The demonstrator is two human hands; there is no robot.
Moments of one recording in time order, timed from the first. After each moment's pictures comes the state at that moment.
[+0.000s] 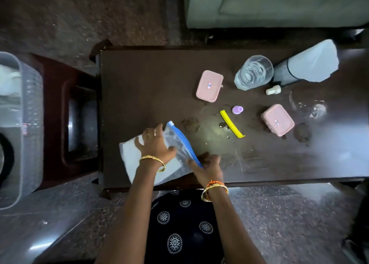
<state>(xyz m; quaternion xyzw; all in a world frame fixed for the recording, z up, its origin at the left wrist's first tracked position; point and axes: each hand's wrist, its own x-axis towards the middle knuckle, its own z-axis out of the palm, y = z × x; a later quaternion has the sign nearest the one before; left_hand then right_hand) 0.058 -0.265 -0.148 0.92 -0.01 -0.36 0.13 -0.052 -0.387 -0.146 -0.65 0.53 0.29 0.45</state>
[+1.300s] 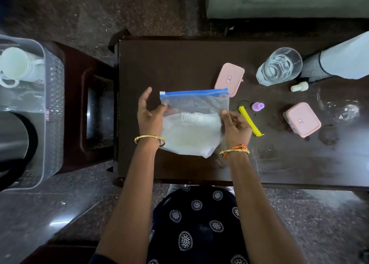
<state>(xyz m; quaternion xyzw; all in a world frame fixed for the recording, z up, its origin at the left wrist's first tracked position) 0.104 -0.256 -0.106 0.72 0.24 -0.16 0.63 0.033 -0.417 -0.140 -0.57 0.51 -0.07 0.64</state>
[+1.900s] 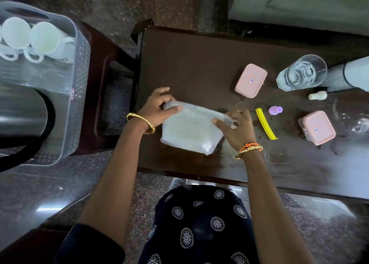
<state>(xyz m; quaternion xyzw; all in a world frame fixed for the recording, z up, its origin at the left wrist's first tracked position) 0.133 -0.180 -0.115 0.84 0.00 -0.37 0.40 0.042 -0.396 -0.107 -0.82 0.31 0.16 0.46</state>
